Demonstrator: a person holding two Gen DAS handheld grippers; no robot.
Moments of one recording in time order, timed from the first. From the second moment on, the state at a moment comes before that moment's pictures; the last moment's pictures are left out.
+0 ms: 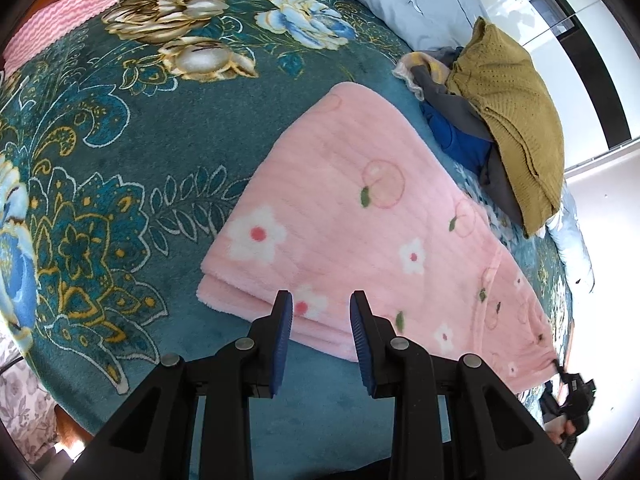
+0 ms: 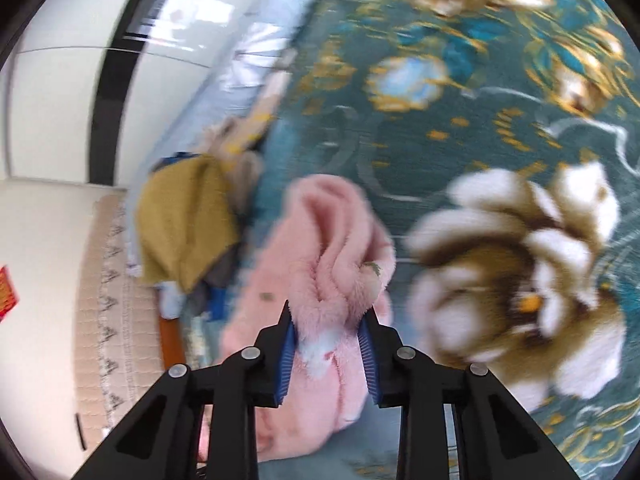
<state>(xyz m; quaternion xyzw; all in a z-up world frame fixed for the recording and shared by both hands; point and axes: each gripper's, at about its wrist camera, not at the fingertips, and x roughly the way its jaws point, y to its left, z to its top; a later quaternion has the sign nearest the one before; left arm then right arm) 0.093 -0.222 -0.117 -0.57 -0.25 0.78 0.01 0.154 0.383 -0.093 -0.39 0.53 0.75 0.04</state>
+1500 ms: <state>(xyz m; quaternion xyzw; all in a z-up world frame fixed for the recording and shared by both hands) 0.098 -0.332 -0.114 -0.50 -0.49 0.72 -0.03 -0.009 -0.154 -0.084 -0.61 0.18 0.73 -0.26</state>
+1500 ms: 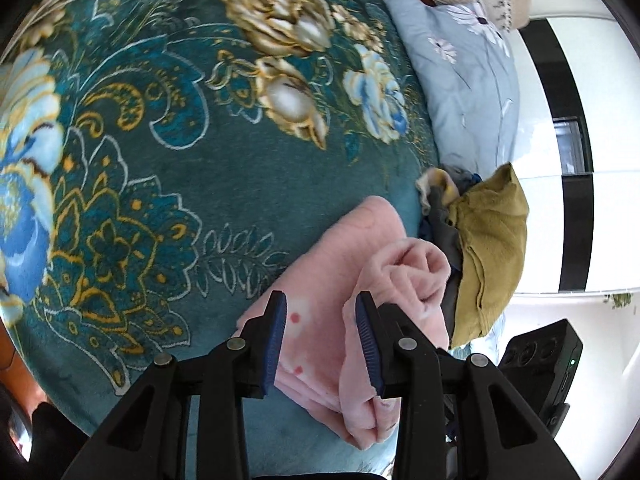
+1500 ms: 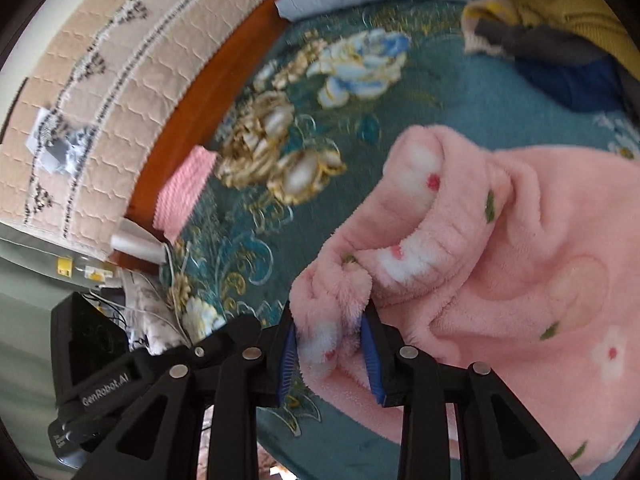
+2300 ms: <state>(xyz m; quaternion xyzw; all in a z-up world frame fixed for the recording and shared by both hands) 0.065 -0.267 -0.131 -0.51 -0.42 0.75 0.03 0.009 0.093 -0.053 -0.53 0.37 0.75 -0.17</state>
